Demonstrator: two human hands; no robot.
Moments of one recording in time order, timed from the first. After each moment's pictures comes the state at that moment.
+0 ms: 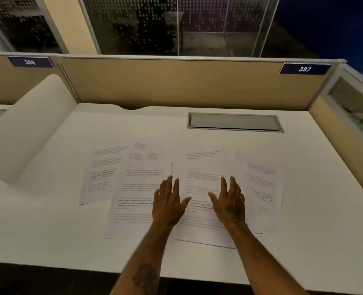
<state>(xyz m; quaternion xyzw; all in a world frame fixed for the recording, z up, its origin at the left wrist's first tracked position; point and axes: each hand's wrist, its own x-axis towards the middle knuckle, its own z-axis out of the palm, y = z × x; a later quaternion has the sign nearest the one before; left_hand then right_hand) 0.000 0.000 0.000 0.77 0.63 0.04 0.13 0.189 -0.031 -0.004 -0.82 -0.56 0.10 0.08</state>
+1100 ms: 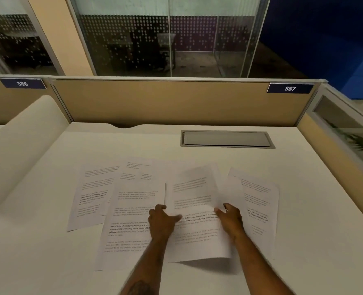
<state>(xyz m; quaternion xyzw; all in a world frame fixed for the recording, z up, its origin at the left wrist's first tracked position) 0.014 0.030 -0.001 0.49 0.74 0.20 0.41 0.219 -0.011 0.008 -0.77 -0.28 0.44 0.36</state>
